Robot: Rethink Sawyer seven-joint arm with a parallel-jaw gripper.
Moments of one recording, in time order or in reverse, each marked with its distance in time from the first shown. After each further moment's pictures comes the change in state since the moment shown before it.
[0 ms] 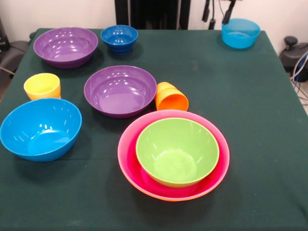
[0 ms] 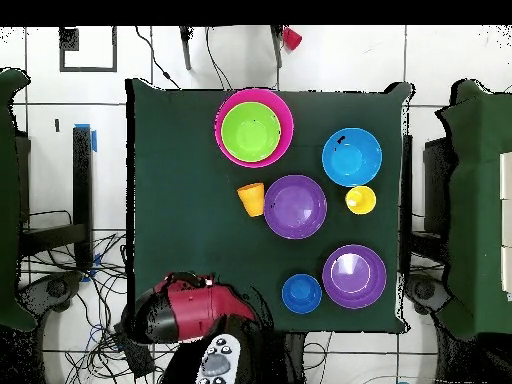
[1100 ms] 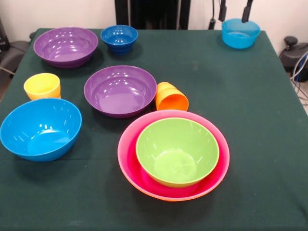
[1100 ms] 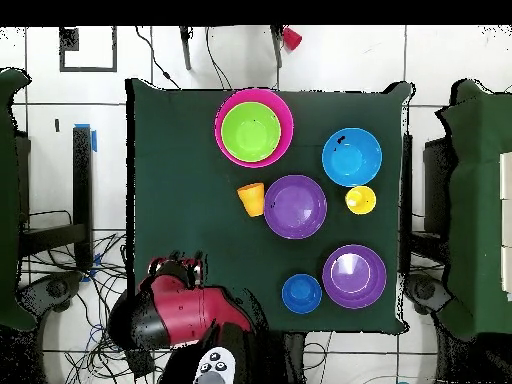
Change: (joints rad) arm -0.007 -0.062 0.027 0.016 0.010 -0.152 0.000
